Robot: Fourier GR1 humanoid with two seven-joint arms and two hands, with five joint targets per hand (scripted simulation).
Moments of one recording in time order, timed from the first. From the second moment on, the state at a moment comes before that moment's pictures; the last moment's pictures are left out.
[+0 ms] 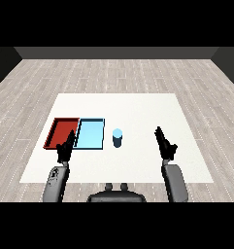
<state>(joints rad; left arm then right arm) 0.03 0.13 0.01 -1.56 -0.01 0.02 0.05 -0.01 -0.10 -0.01 -1.59 0.00 0.01 -0.01</state>
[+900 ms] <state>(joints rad) -0.03 0.07 0.05 -1.65 0.09 -0.08 -0.33 -0.21 0.00 0.11 -1.47 -0.10 -0.07 -0.20</state>
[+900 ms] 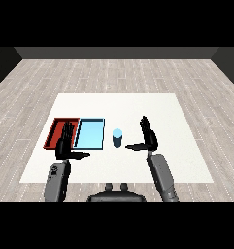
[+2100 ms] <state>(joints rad) -0.01 0.07 0.09 -1.66 0.12 -0.11 -0.37 -0.36 0.00 0.26 -1.22 -0.33 -0.21 -0.31</state>
